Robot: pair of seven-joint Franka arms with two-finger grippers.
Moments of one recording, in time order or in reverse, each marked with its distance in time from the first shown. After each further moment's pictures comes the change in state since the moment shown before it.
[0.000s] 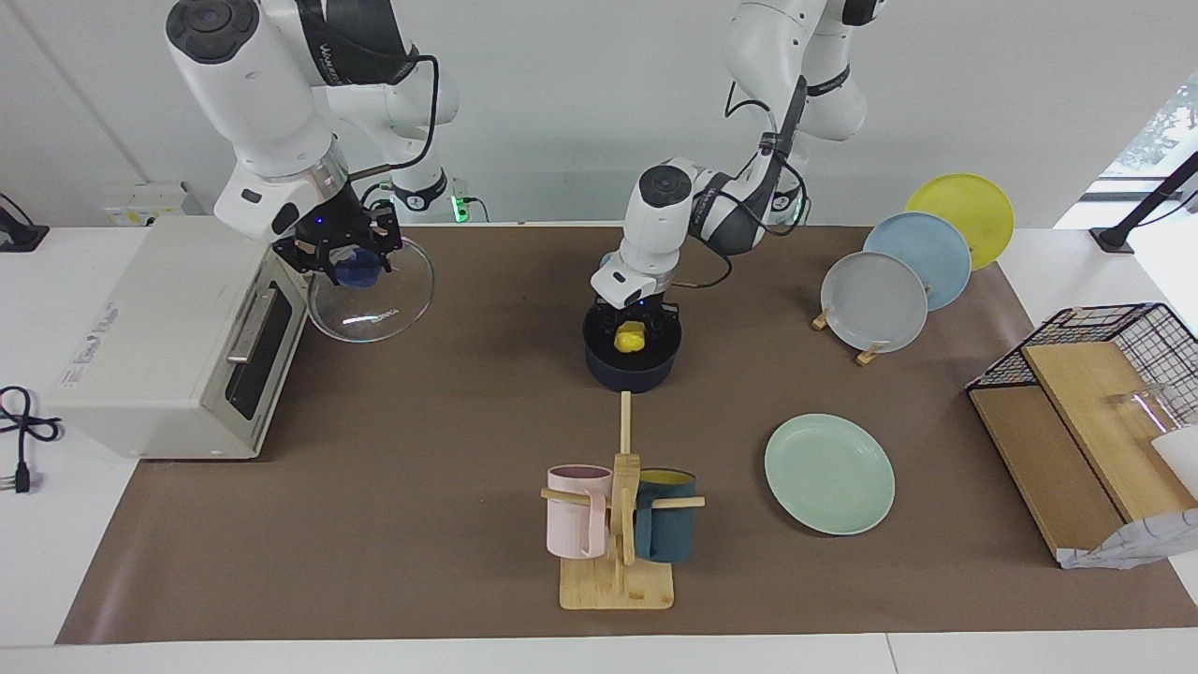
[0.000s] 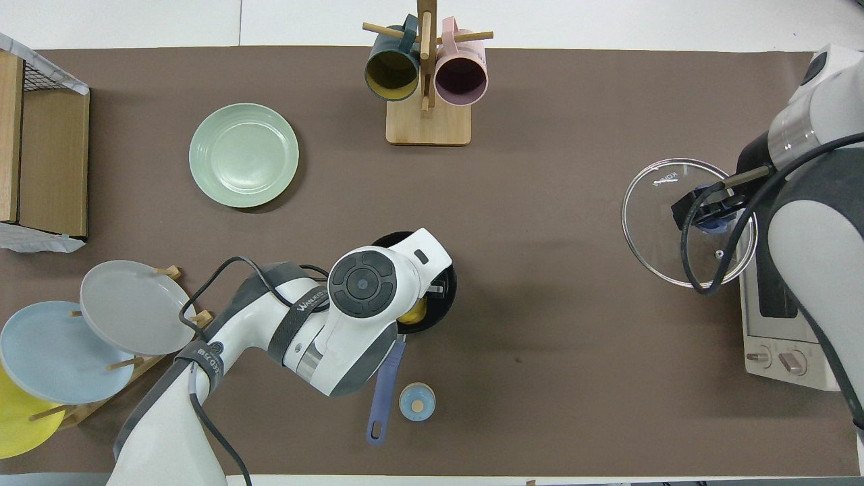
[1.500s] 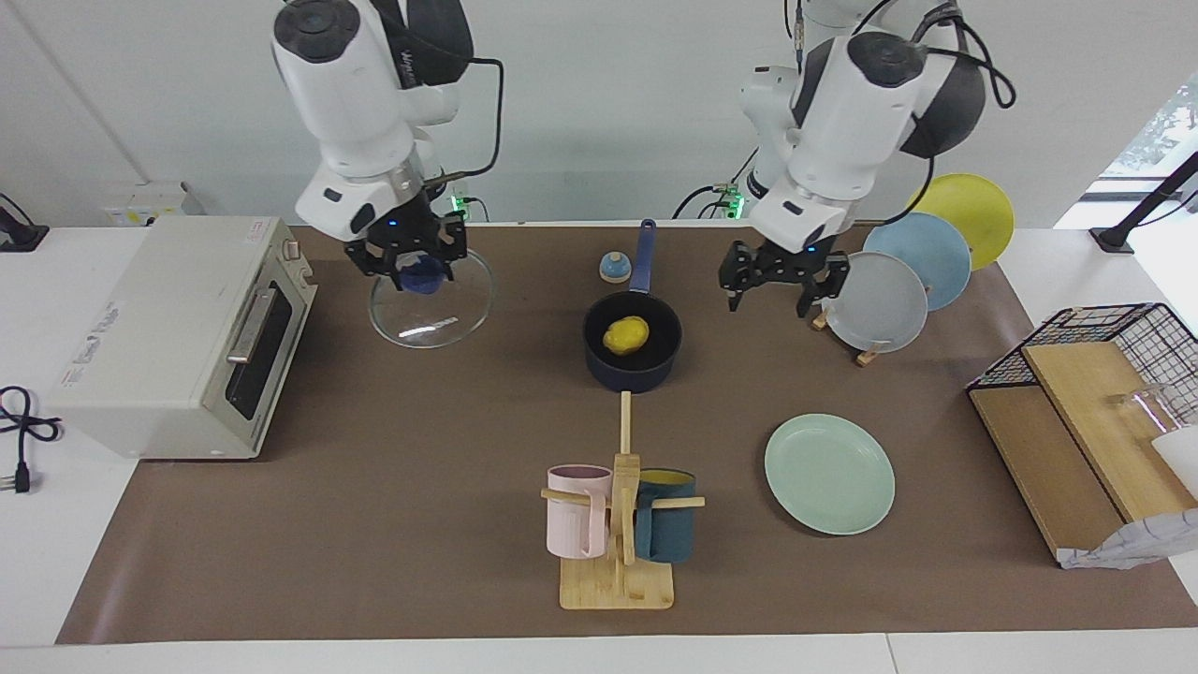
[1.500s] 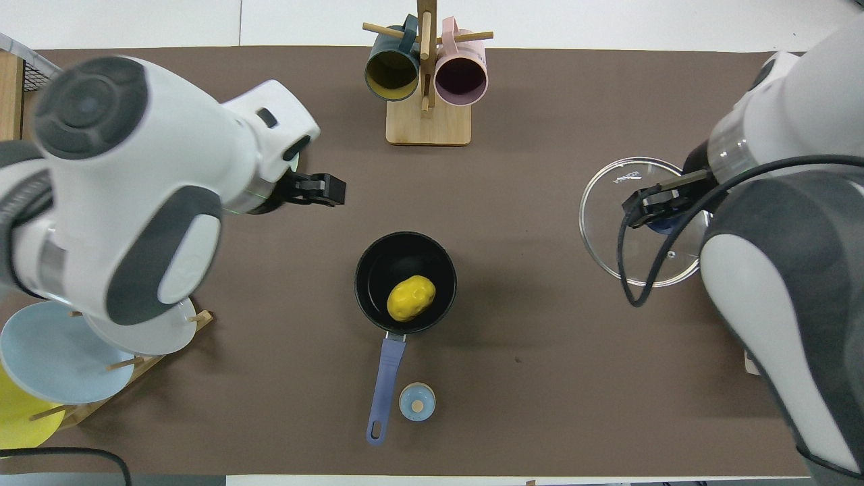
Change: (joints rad) left arm 0.362 -0.121 0.042 0.501 0.009 -0.603 0.351; right arm 0.064 0.035 0.164 -0.055 0.009 0.177 0.359
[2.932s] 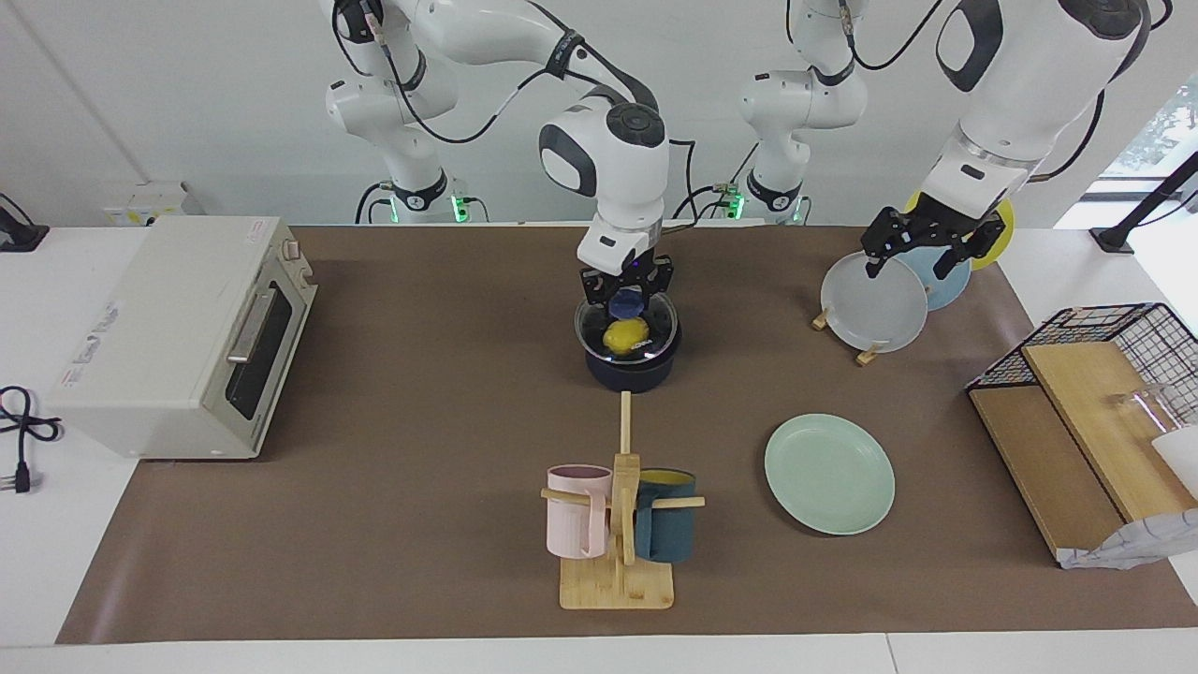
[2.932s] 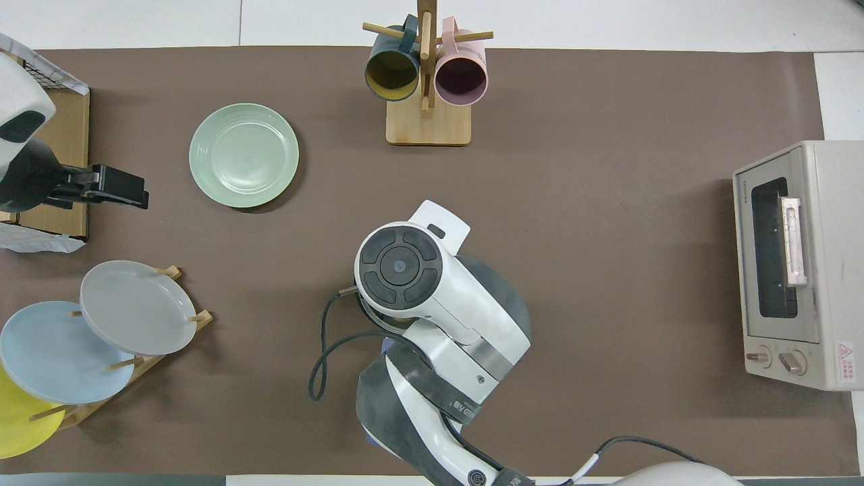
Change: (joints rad) left arm 0.218 -0.097 -0.014 -0.041 0.023 -0.156 0.134; right arm 0.386 0.185 0.018 -0.145 -0.125 0.372 0.408
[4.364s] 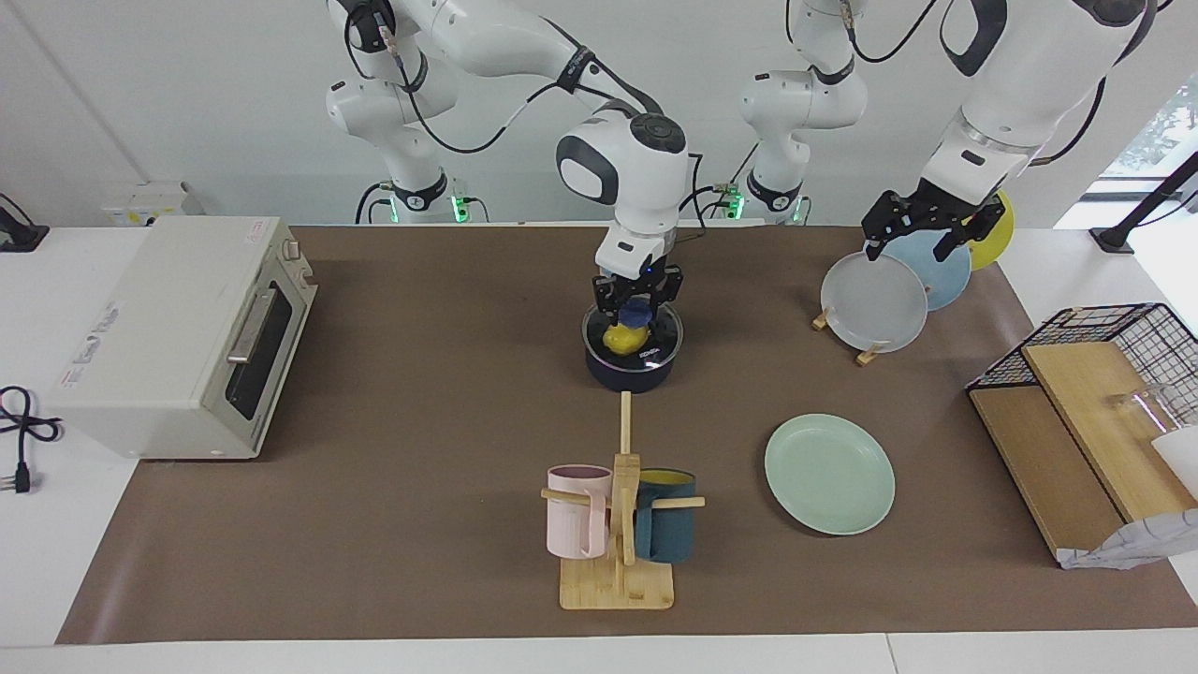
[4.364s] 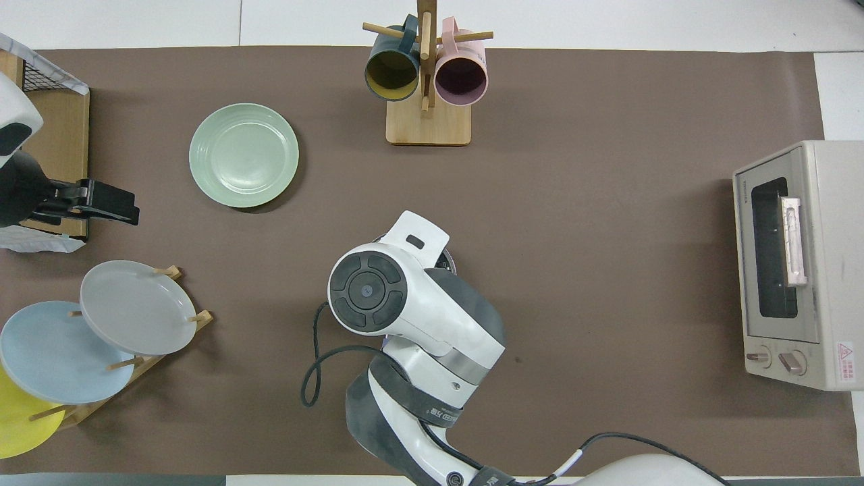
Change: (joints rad) left arm 0.007 -0.021 0.005 0.019 0.005 -0.071 -0.001; right arm 0.042 0.040 -0.005 0.003 -0.104 0.033 0.059
